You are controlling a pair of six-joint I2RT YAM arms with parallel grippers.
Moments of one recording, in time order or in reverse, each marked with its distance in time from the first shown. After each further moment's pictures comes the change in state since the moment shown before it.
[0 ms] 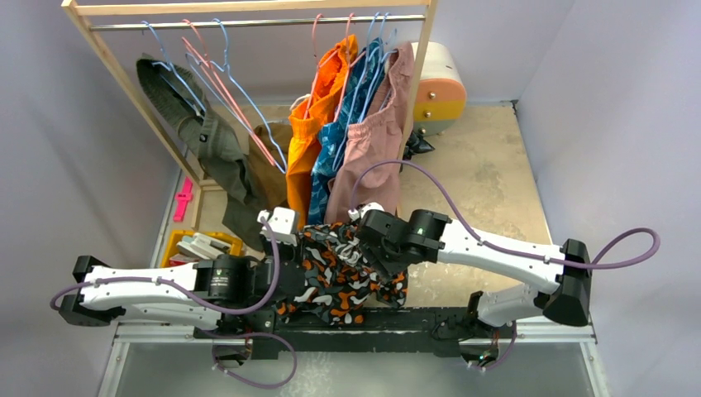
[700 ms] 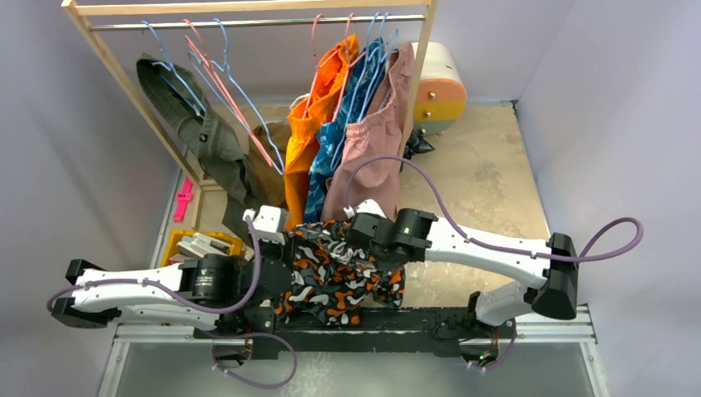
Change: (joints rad) left arm 0.000 -0.081 0.000 -0.061 -0.004 -0.023; right arm 0.046 0.076 0.051 -0.057 0.112 0.065
